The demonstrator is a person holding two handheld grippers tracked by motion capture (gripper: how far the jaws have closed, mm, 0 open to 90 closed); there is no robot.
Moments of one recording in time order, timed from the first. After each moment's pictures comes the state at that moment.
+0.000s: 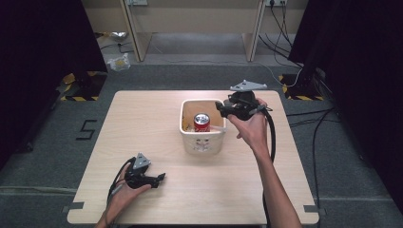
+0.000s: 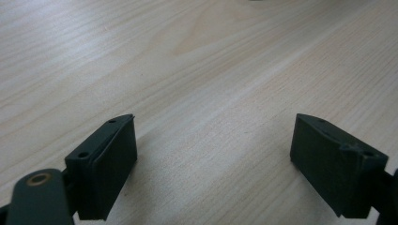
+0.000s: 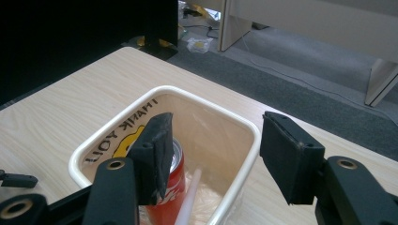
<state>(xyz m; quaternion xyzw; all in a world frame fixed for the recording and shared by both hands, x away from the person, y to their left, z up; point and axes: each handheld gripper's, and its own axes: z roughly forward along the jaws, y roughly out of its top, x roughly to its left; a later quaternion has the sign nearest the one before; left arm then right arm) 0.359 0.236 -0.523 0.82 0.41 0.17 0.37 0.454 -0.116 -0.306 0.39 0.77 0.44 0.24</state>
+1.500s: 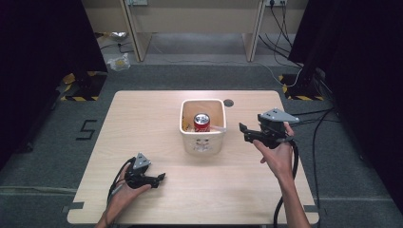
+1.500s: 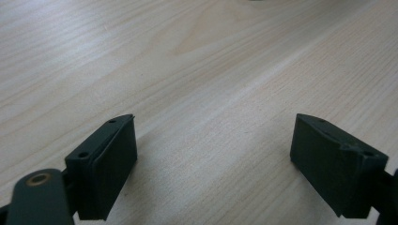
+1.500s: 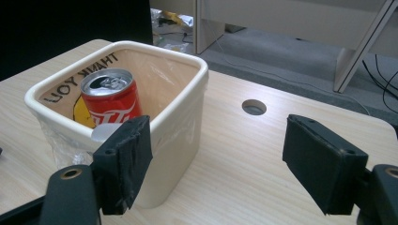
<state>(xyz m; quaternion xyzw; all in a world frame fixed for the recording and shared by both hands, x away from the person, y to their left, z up) 0.359 0.236 -0.523 0.82 0.41 0.17 0.37 0.405 -0.190 -0.356 0.43 0.74 0.45 0.27</state>
